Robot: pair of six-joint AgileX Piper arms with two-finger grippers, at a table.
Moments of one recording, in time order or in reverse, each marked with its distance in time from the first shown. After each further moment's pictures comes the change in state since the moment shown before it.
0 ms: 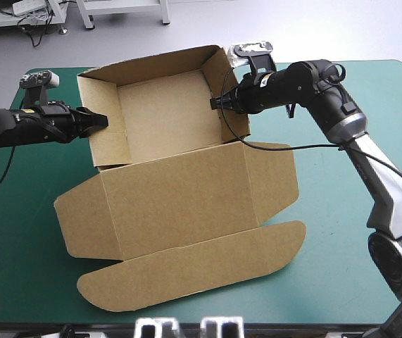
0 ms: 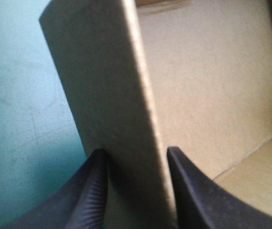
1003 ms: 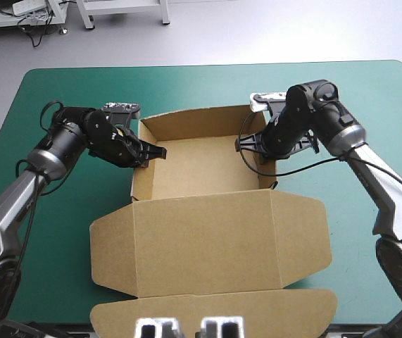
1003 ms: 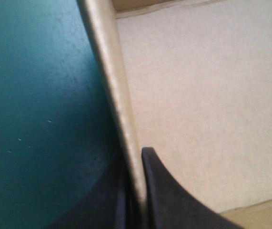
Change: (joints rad) left arm -0.472 0.207 -0.022 0.508 0.018 -0.493; right arm -0.009 -0.033 0.230 -0.181 0.297 0.266
